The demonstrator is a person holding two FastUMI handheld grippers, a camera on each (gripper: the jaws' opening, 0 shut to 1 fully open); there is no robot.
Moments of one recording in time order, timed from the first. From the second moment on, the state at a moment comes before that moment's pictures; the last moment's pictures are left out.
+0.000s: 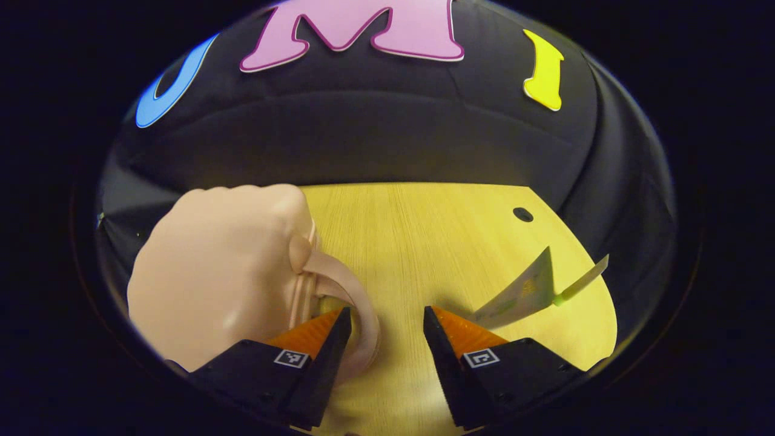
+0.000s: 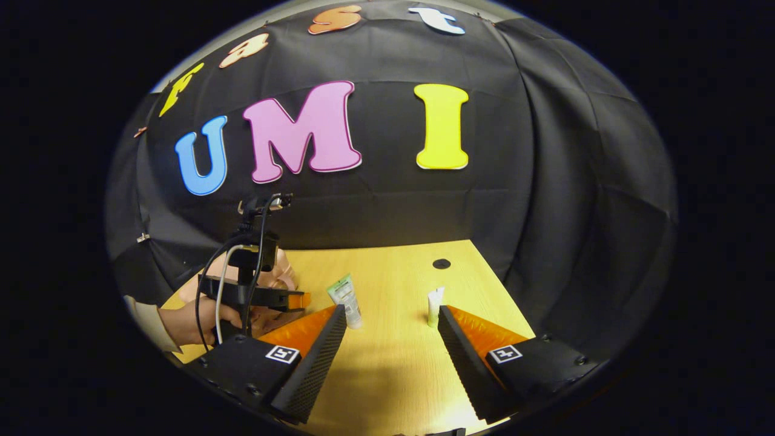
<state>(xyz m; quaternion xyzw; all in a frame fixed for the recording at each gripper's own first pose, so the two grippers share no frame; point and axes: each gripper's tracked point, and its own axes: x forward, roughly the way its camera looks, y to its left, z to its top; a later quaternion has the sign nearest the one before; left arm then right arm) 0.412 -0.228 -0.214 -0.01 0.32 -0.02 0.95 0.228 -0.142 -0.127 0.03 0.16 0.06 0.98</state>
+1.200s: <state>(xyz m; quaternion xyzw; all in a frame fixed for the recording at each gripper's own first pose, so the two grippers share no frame) 0.376 0.130 0.037 -0.03 0.22 0.04 0.97 0.236 -0.067 -0.125 0.00 0.16 0.07 0.98</state>
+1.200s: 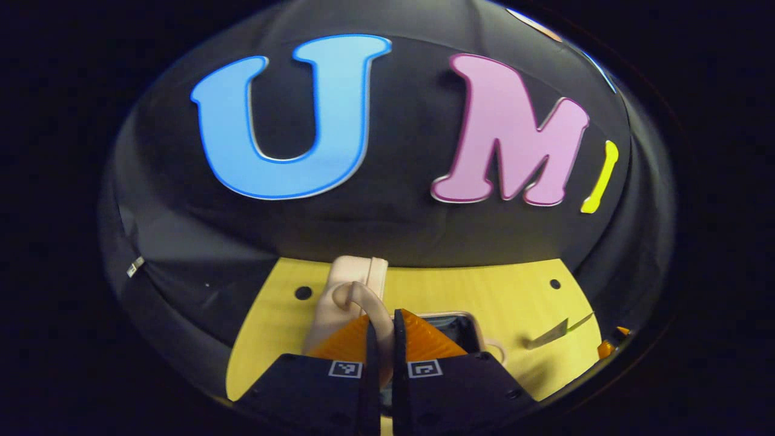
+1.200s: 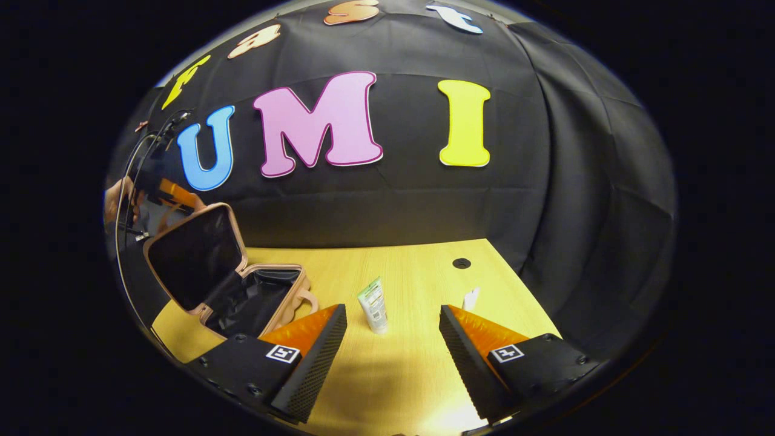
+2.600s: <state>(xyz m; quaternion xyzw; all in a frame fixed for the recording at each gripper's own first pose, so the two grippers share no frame) 0.345 0.292 -0.022 0.01 0.11 0.17 0.98 0.238 -0.078 -0.145 0.02 0.14 -0.02 0.99</state>
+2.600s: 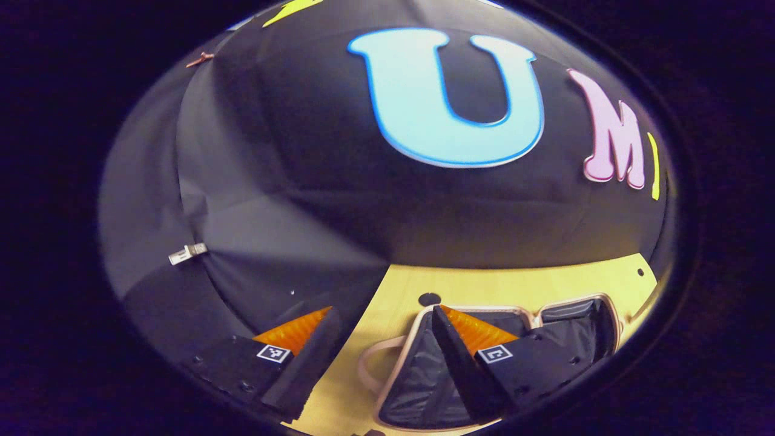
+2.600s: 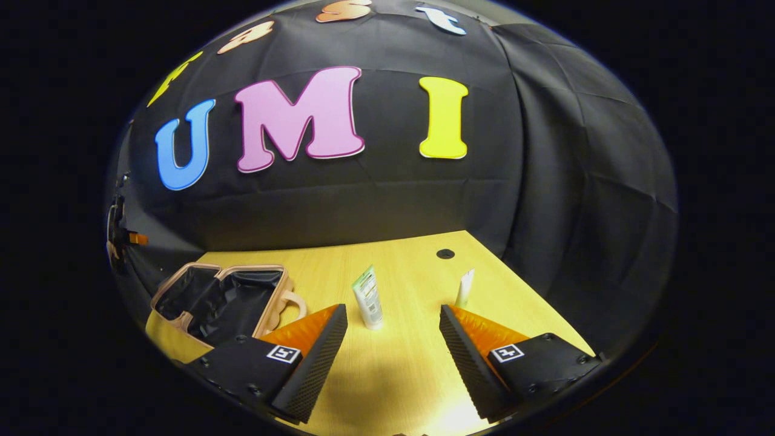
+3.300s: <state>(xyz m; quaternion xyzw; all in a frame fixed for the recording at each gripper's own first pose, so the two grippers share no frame) 0.288 -0.186 -0.068 -0.05 0.04 -0.08 1.00 0.276 -0.175 -0.149 0.02 0.15 -0.01 0.99</state>
